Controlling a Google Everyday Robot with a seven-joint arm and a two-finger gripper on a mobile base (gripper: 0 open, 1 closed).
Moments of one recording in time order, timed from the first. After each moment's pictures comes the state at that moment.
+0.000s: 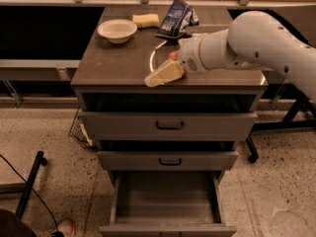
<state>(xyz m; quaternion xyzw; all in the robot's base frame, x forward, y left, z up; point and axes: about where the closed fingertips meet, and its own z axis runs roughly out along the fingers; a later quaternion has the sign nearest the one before) 0.651 -0.028 0.889 -0.45 0.74 0.18 0.47</state>
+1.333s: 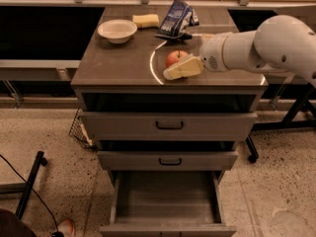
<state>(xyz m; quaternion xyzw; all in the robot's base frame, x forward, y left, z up) 0.664 -0.084 0.900 -0.40 0.74 0.16 0.51</state>
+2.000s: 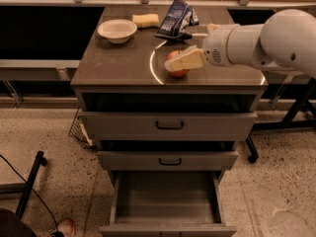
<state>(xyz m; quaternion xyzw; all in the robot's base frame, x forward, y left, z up) 0.660 -0.094 0.932 -0.38 0.74 0.13 0.54</state>
